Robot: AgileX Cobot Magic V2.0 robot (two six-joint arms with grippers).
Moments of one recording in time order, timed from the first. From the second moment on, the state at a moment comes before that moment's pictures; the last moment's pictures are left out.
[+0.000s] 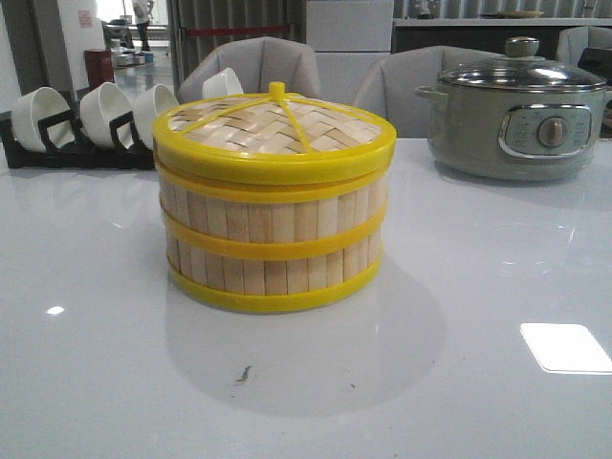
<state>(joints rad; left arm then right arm) -0.04 0.00 0.01 0.01 -0.08 -0.15 -0.04 -0.01 0.03 -0.01 0.11 0.02</state>
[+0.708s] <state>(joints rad) -0.04 0.00 0.01 0.01 -0.08 -0.15 -0.04 -0.01 0.03 0.01 0.12 0.02</state>
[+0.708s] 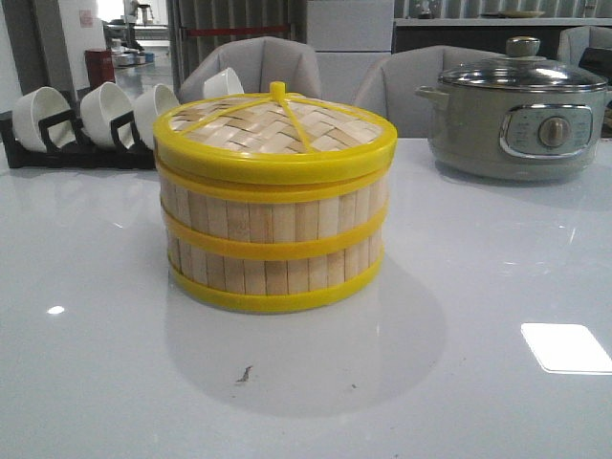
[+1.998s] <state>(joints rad) -0.04 0.00 0.01 0.01 -0.08 -0.15 -0.04 -0.01 0.03 0.09 0.12 -0.03</state>
